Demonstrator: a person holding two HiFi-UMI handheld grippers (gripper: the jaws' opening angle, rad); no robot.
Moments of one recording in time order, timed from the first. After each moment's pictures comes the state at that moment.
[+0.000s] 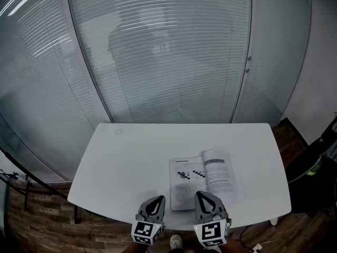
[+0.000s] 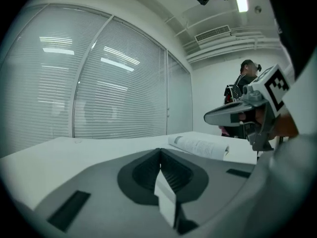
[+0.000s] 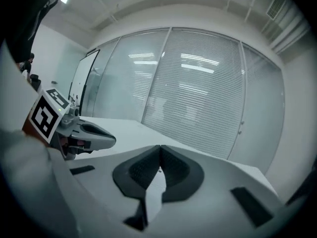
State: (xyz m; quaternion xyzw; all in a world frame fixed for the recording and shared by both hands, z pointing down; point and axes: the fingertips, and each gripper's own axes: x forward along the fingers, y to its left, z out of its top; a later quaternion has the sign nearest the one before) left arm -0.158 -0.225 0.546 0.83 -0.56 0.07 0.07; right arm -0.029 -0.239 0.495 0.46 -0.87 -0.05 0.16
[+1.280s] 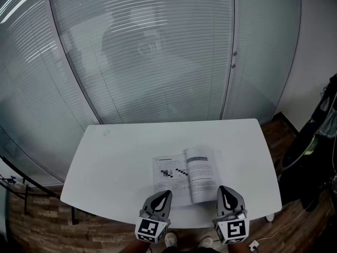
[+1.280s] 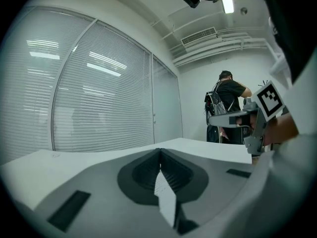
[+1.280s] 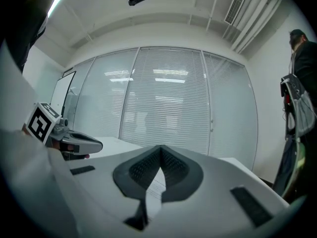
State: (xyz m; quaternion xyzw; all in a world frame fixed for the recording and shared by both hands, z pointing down) left arm -0.054 -0.240 0.503 0.86 -0.51 0.06 0.02; right arm 0.124 -0.243 0.453 0.55 -0.83 -0.01 0.06
